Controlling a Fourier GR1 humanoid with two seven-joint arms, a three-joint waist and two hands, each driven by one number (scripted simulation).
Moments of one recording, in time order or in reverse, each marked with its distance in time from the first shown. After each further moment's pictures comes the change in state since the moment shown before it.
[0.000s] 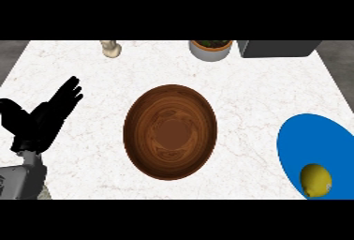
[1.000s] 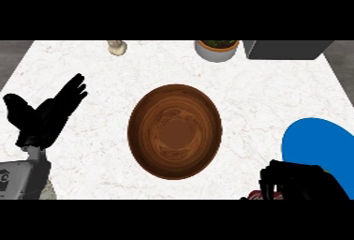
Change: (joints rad) left arm -0.033 -0.006 -0.009 0.026 -0.003 -0.017 0.003; right arm -0.572 0.321 0.213 0.002 -0.013 0.200 0.363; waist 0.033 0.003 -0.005
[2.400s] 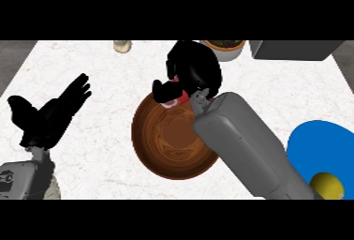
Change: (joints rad) left arm 0.001 -0.024 -0.006 -0.020 -0.018 -0.013 -0.002; right arm -0.851 0.423 -0.219 1.088 -0.124 -0.264 -0.100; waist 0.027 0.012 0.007
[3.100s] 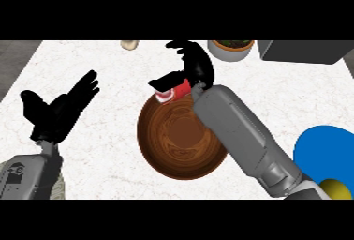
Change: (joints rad) left arm -0.047 -0.021 -0.018 0.040 -0.014 -0.011 -0.014; right arm -0.094 0.002 -0.013 0.450 -0.432 -0.455 -0.302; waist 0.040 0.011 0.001
